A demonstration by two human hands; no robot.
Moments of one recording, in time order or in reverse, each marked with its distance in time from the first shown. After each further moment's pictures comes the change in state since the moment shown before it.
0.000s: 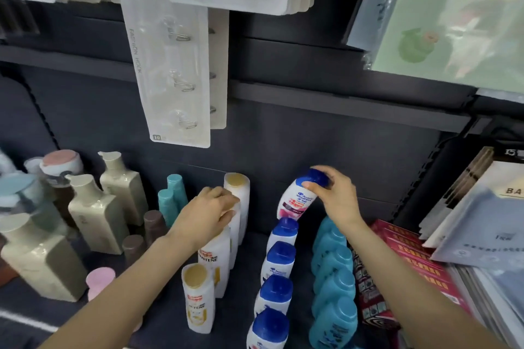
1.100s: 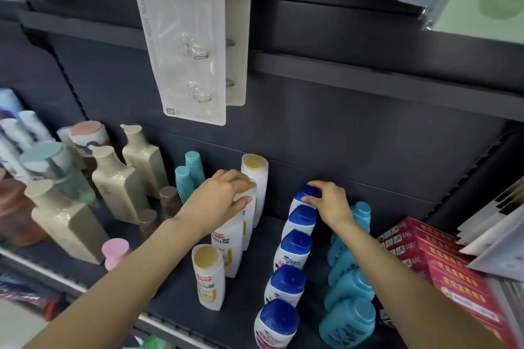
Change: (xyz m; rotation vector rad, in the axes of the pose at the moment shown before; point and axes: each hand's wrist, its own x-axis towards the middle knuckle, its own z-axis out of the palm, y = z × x) left_hand -0.003 -0.004 0.003 0.023 -0.023 0.015; right_hand 0.012 0.058 0.052 -0.400 -0.306 0.103
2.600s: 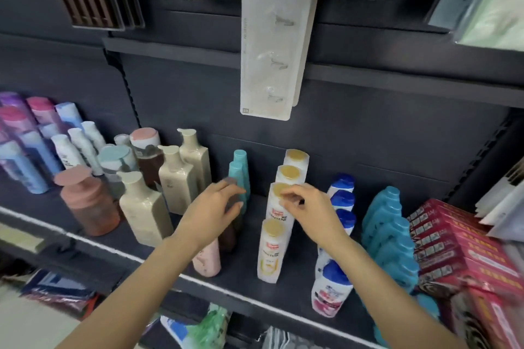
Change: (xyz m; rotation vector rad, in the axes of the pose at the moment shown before) left_hand -0.123 -0.058 -0.045 -0.182 0.149 -0.084; right_hand -0.129 -0.140 0.054 0.129 0.039 -0.306
